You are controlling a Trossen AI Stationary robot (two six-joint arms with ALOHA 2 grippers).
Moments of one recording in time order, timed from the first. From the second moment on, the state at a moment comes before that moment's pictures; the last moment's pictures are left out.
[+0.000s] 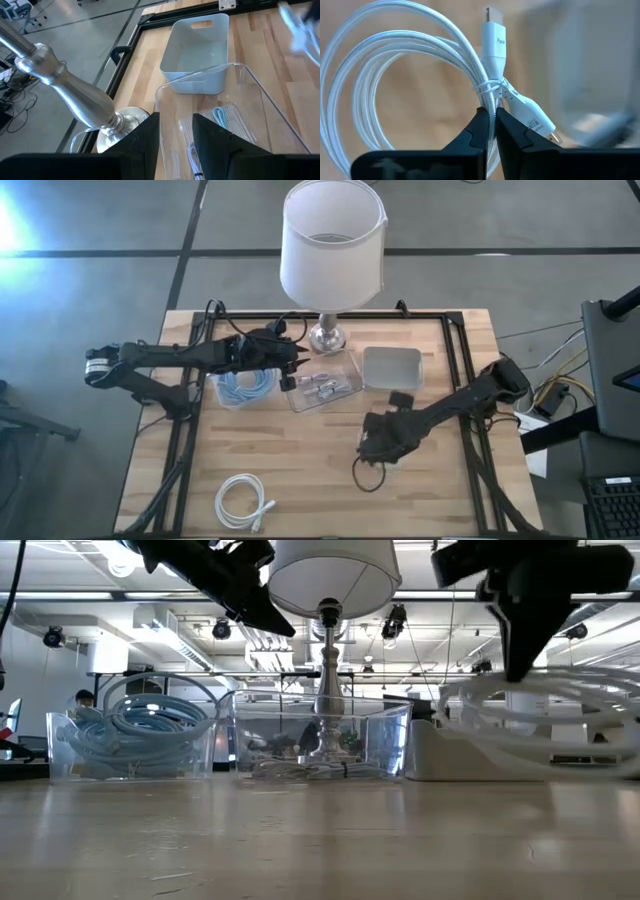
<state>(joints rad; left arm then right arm) 0.19 1.26 0.93 -0.12 -0.18 0.26 0.43 1.79 1.41 -1.38 0.39 0.77</state>
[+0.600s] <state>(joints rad) 0.19 1.26 0.93 -0.12 -0.18 0.25 0.35 1.53 1.29 -1.57 0.91 0.80</state>
